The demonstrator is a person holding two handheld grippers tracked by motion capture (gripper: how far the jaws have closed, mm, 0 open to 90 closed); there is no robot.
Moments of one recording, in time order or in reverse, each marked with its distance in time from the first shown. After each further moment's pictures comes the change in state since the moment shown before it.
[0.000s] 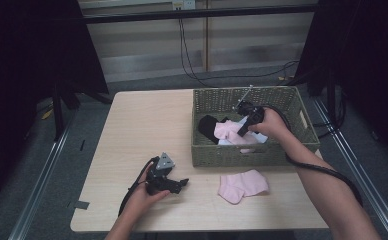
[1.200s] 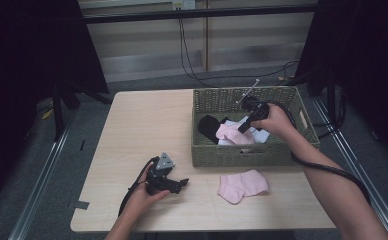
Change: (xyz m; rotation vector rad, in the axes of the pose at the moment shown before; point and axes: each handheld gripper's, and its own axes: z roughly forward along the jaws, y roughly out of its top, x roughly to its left) left arm 0.000 0.000 0.000 0.001 0.002 0.005; right arm 0.004 -0.002 -0.026 -0.068 0.041 0.049
